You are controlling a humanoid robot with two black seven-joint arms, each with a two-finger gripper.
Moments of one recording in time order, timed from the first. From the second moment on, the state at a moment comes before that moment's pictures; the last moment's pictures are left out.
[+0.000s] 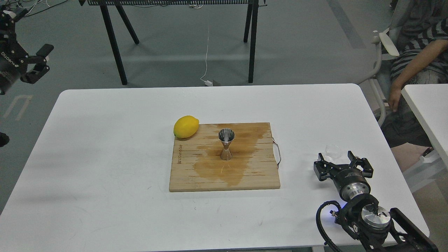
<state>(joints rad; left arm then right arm) -0.60 0.79 -1.03 -0.86 0.50 -0.49 -0.31 0.07 -0.12 1.22 1.07 0.39 0.06 0.19</state>
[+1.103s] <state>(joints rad) -0.59 0.72 -1.01 -0.83 0.34 -0.49 -0.31 0.49 -0.44 1.00 1.10 -0.05 0.07 0.13</state>
